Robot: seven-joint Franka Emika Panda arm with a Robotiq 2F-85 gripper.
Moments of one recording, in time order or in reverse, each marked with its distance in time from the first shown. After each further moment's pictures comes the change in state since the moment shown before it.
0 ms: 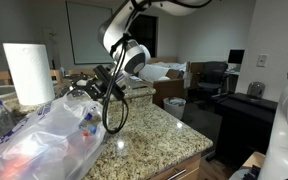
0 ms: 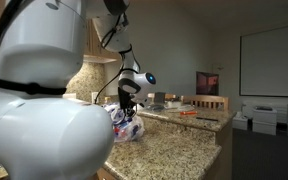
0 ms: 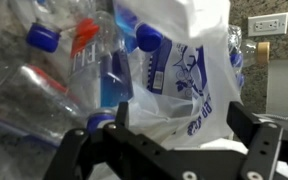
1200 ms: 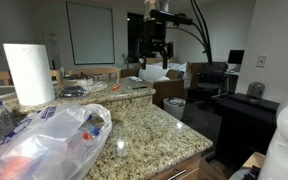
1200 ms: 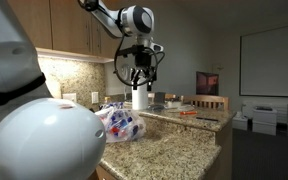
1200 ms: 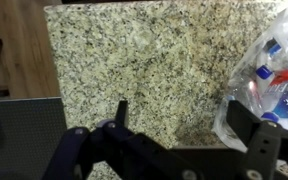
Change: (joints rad) arm -0.253 -0.580 -0.016 -0.034 -1.367 -0.767 0.626
